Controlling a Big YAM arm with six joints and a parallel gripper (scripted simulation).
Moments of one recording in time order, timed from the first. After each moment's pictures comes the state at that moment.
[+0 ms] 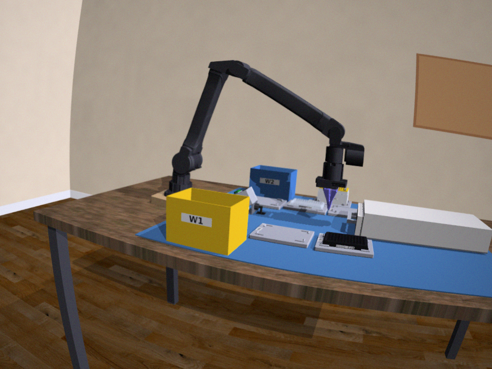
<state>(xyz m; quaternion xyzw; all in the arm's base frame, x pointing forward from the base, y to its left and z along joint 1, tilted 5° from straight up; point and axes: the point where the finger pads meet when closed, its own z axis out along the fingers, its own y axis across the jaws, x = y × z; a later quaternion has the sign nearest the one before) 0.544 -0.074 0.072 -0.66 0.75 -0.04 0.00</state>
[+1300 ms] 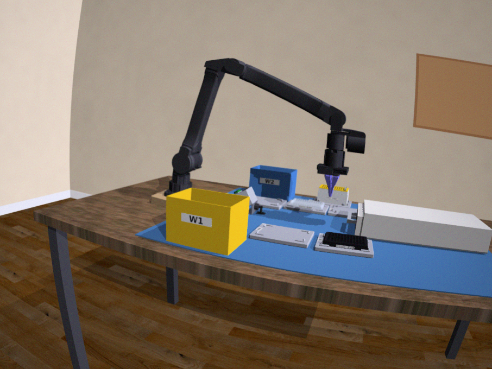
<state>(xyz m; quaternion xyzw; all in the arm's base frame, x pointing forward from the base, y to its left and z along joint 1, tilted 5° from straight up) 0.541 -0.072 0.114 -0.66 0.75 -0.04 0.00</state>
